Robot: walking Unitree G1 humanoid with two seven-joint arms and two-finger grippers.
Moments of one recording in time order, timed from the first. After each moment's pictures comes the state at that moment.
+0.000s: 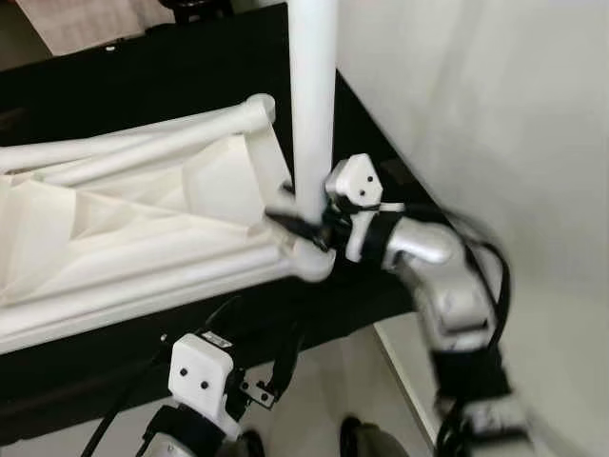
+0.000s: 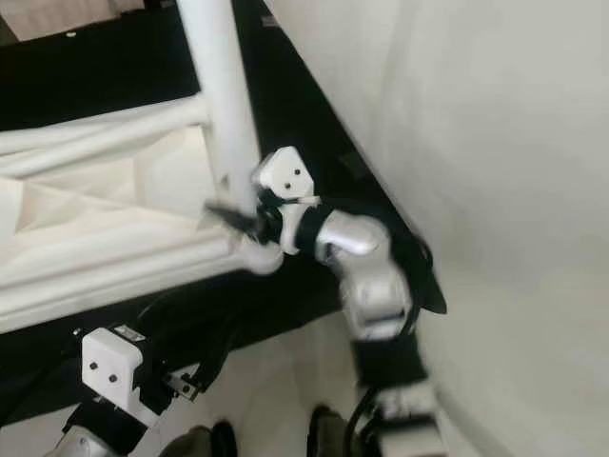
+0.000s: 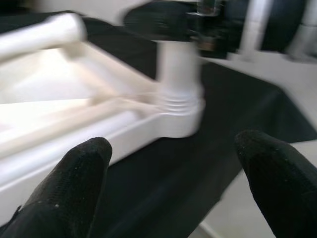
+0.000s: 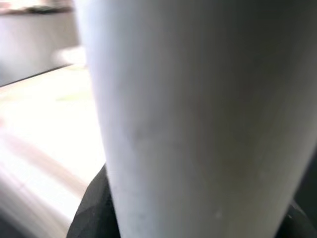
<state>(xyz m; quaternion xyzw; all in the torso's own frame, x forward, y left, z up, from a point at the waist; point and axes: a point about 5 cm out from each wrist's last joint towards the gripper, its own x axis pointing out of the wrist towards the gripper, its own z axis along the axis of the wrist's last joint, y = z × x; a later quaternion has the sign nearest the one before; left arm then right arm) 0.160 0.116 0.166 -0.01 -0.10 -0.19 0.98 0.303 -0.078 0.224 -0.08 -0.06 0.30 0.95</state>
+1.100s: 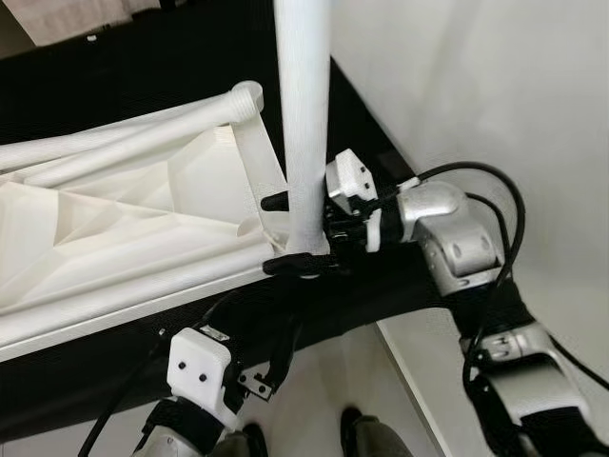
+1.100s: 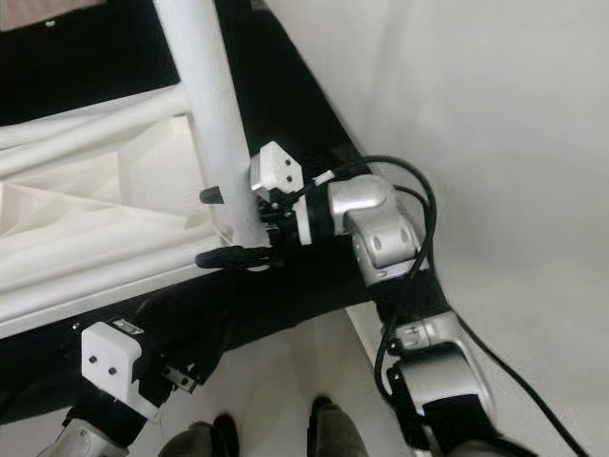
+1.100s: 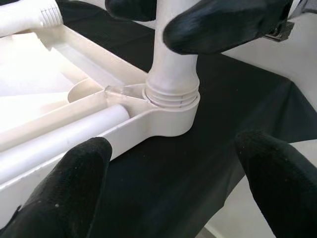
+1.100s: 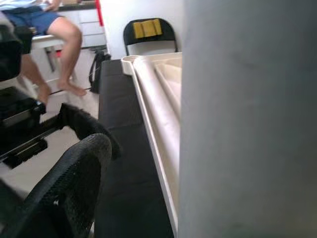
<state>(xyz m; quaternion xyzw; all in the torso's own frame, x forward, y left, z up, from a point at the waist) 0.164 0.117 0.165 -0.01 -0.10 -0.19 0.98 0.333 -0.082 0.264 -0.18 -0.05 0.72 0.67</state>
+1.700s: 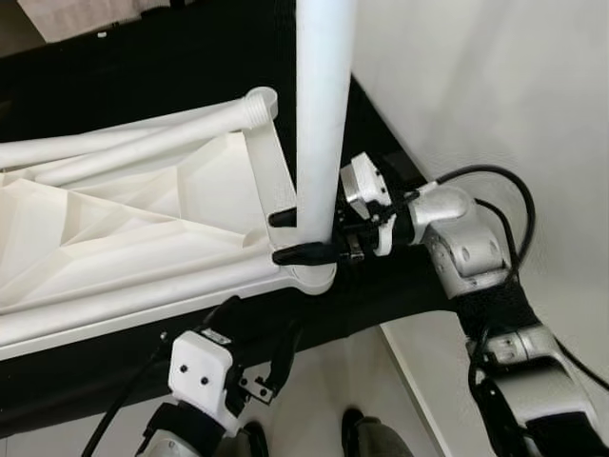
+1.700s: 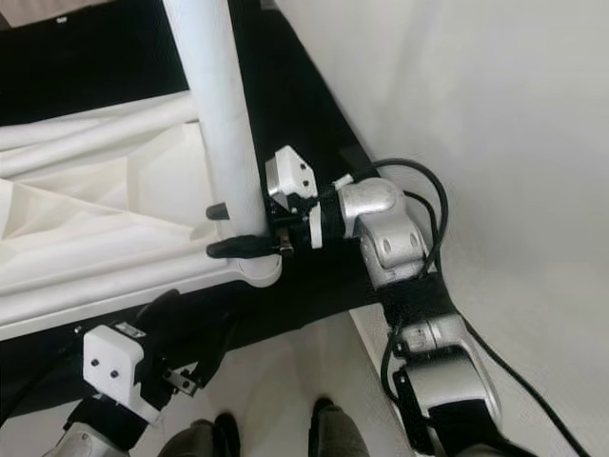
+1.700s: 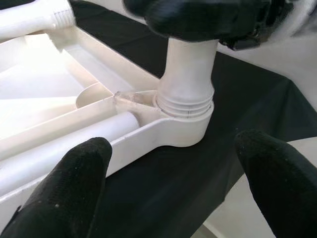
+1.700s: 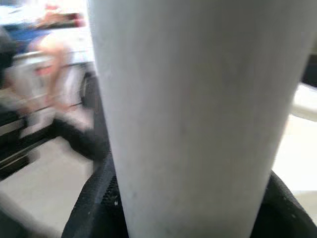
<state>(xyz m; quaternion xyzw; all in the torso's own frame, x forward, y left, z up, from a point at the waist) 0.162 0.115 0.163 -0.01 -0.10 -0.19 0.98 0.320 -0.091 0.244 -0.13 -0.09 0.65 0.75</state>
